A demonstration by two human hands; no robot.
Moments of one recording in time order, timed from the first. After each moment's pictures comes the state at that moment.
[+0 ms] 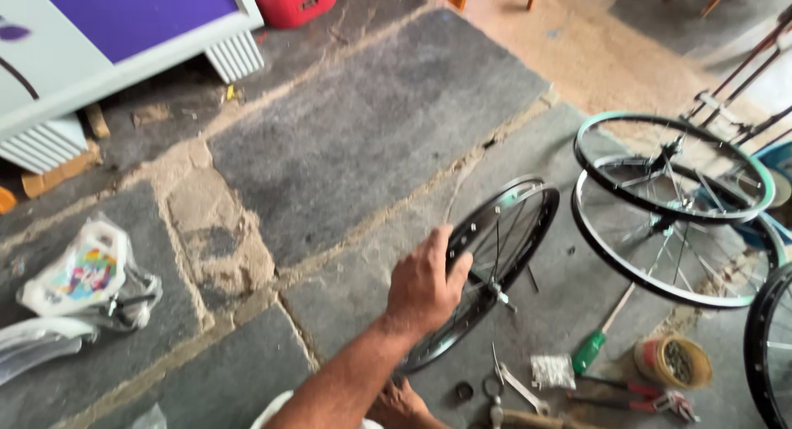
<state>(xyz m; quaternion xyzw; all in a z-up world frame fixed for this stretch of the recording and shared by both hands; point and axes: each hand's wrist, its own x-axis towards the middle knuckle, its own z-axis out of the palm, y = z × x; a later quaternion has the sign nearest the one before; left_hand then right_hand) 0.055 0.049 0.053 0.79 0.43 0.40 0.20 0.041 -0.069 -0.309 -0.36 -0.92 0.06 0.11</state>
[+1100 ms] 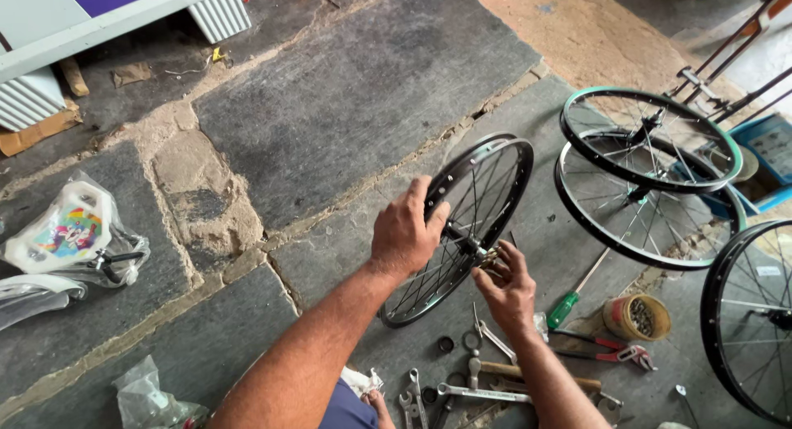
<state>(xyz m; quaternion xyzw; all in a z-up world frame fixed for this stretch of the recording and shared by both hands) 0.053 0.052 0.052 0.76 0.50 0.34 0.23 0.249 -0.036 -0.119 -0.62 -0.44 0.34 0.56</state>
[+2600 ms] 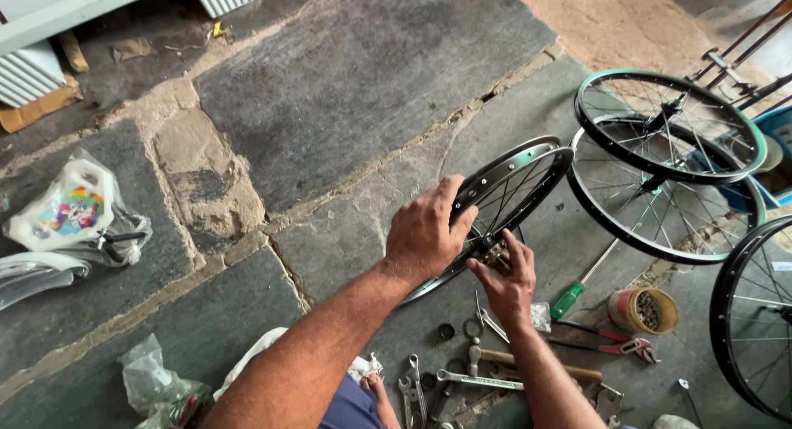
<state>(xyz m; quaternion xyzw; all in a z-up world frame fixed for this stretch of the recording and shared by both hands) 0.066 0.031 0.057 0.80 0.42 0.38 0.20 0.246 -0.035 -0.139 -0.63 -0.51 0.17 0.55</state>
